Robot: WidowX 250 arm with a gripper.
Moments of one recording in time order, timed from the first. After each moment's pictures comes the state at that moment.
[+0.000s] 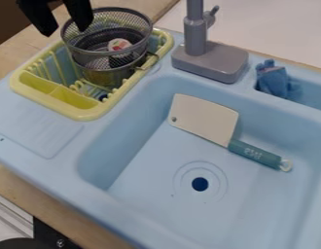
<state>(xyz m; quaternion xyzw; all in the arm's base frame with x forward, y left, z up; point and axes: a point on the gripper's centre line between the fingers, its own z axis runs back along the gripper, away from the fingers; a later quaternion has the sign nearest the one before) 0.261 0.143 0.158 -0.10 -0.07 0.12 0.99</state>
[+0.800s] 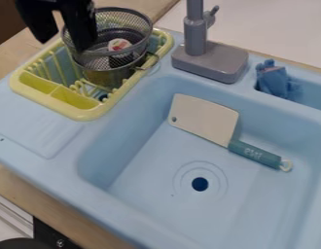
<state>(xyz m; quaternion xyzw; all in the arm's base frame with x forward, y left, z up) 0.215 0.089 0.170 -0.01 -0.07 0.00 1.00</state>
